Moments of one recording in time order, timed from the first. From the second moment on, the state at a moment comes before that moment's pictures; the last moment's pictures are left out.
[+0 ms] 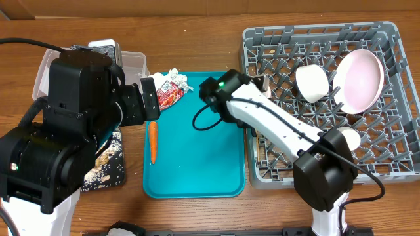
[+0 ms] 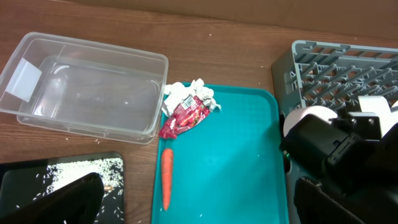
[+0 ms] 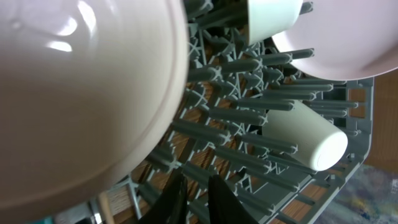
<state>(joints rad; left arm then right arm) -0.31 1.29 1.95 -1.44 -0.15 -0.36 0.70 2.03 1.73 -1.60 0.67 0.90</state>
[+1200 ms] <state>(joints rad) -0.31 1.30 1.95 -1.43 -0.16 -0.36 0.44 1.82 1.91 -1.50 0.58 0.75</state>
